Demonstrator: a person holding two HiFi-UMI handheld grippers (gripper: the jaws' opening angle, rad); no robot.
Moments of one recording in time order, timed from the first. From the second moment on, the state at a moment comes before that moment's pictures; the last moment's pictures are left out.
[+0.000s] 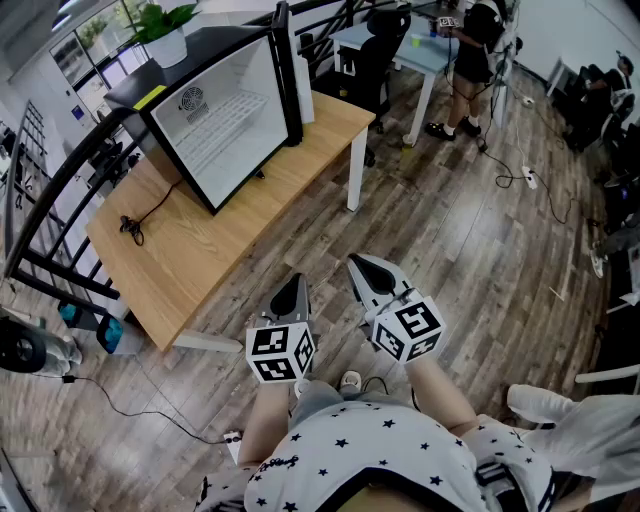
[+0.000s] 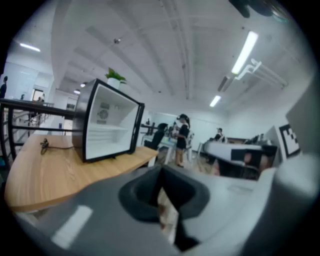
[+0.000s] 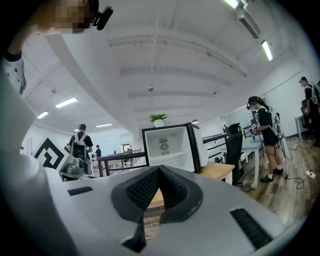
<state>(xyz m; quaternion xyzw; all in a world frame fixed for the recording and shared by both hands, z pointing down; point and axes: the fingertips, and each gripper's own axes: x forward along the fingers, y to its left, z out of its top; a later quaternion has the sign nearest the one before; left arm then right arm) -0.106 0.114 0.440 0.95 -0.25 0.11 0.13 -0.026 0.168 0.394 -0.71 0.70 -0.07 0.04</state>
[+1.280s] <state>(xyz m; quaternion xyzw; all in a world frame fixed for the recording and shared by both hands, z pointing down) -0.114 0.115 0.423 0.94 -0.29 0.07 0.14 -0.024 0.181 0.395 -0.70 0.71 -0.07 0.04</state>
